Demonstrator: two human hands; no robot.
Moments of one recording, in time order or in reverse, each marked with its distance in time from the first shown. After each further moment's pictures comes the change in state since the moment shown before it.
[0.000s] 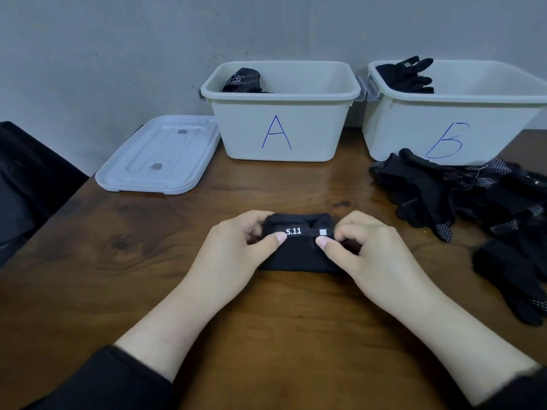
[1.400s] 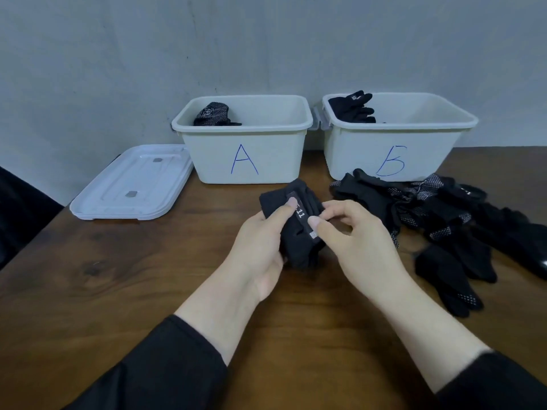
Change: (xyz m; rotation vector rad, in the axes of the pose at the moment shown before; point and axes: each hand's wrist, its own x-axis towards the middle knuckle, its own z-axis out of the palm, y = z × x) left_hand 0.026 0.083 0.061 -1.047 -0.116 -0.358; right_hand 0.005 0.002 -0.037 0.372 0.228 0.201
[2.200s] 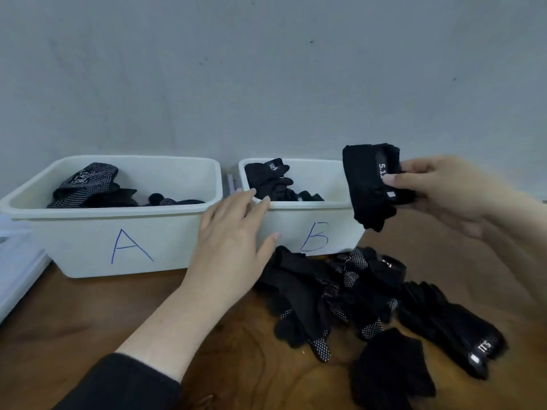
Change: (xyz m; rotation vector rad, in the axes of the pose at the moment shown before) left_hand 0.155 0.029 0.080 1.544 0.112 1.027; right_hand 0.175 -0.023 -0.235 -0.051 0.093 0.188
